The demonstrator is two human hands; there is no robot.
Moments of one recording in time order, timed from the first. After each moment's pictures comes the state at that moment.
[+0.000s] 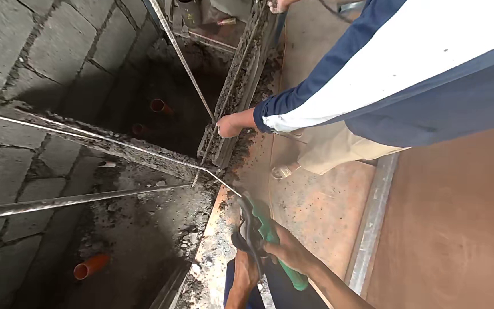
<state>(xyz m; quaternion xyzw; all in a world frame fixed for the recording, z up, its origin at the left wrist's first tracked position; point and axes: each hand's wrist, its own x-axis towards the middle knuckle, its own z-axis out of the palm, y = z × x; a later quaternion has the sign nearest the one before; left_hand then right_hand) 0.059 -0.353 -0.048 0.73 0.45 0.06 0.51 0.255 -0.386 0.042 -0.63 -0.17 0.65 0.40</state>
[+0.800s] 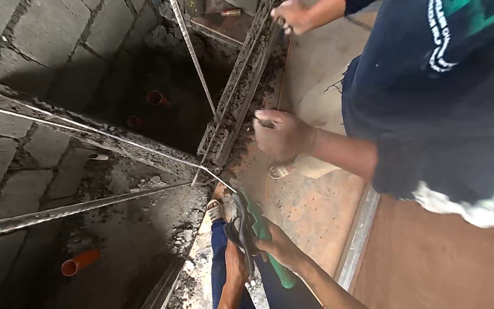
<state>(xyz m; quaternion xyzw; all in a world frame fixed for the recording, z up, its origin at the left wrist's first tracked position) 0.062 -0.324 -0.048 0.71 0.51 0.12 0.47 0.245 -0.357 0.033 -0.59 -0.14 0.66 0.45</state>
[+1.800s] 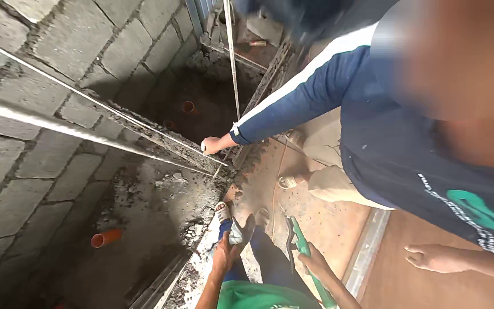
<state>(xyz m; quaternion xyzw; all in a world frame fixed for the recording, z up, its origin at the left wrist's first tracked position) -0.034 -0.315 -0.032 0.69 0.55 -0.15 0.44 0.254 -0.533 -0.002 -0.80 -0.05 0.57 0.20</state>
